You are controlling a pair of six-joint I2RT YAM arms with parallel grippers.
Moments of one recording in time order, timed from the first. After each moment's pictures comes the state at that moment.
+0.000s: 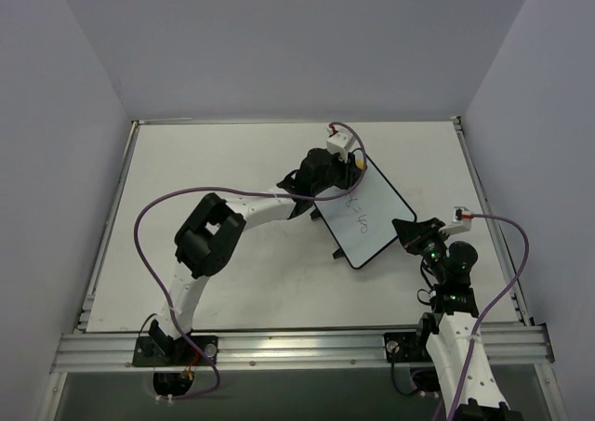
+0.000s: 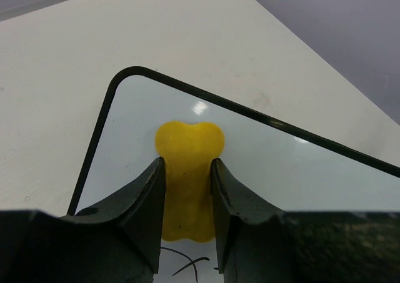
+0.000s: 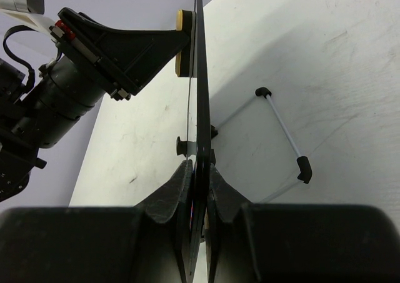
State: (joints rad) left arm -0.81 2.18 1.58 0.43 0.03 -0.30; right arm -0.13 0.52 0.09 0.31 -0.44 0.76
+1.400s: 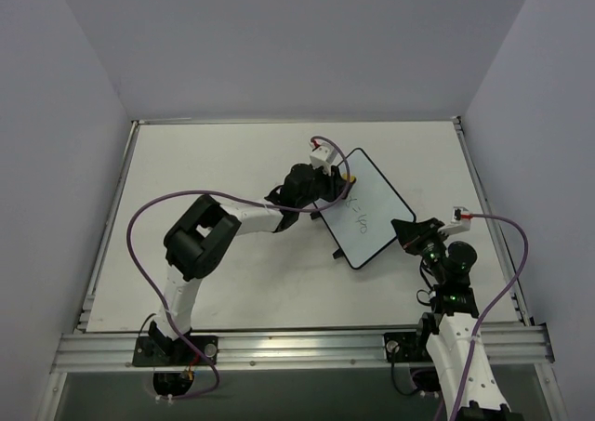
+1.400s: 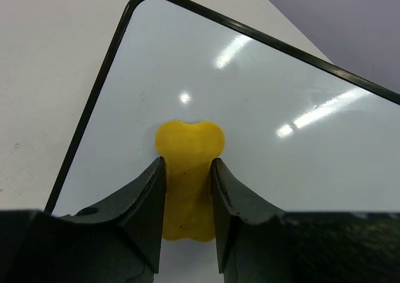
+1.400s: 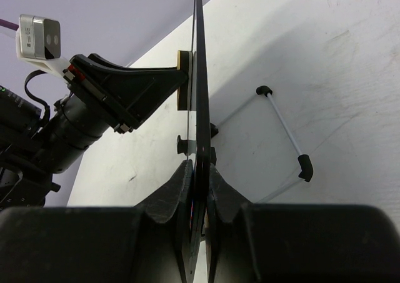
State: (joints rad) left arm -0.78 2.11 1.31 0.62 0.09 -0.38; right arm -0.12 0.51 0.09 0.29 -0.42 0.76
